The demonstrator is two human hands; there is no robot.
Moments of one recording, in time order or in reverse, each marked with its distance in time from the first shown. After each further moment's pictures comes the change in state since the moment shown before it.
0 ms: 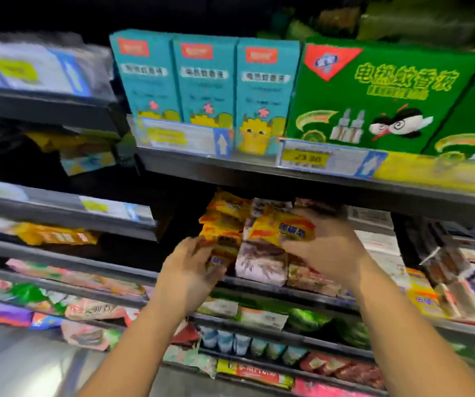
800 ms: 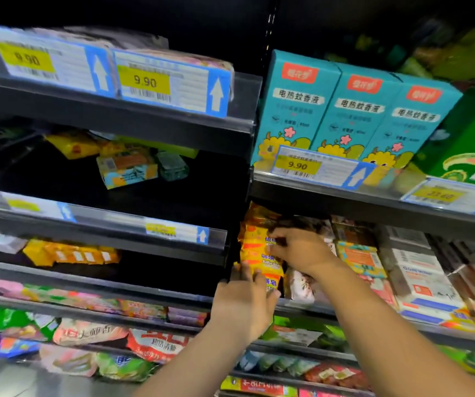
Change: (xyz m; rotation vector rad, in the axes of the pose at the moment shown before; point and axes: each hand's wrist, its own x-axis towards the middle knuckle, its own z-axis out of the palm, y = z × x) left_hand 0.013 -0.021 -0.013 0.213 -0.429 0.110; right_hand 0.089 -0.068 0.112 -0.402 -0.223 0.099
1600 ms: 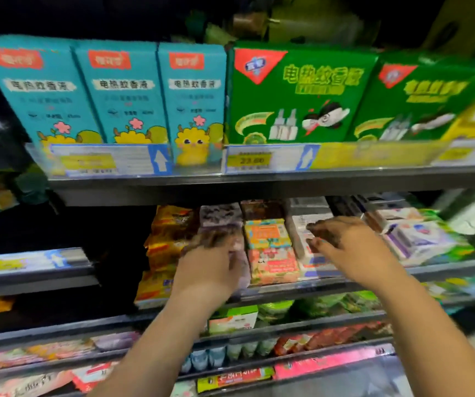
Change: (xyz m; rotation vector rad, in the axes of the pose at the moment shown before) left_hand 0.020 0.111 -0.051 -0.126 0.279 0.105; right_hand -0.152 0.193 -0.052 0.086 0.330 0.181
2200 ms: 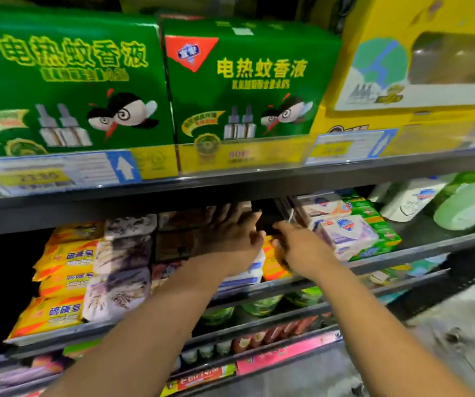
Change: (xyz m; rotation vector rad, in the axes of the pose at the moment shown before) left_hand 0.102 0.168 0.083 0.075 -0.079 0.299; right_hand 0.028 0.126 0.018 -0.021 -0.201 0.181
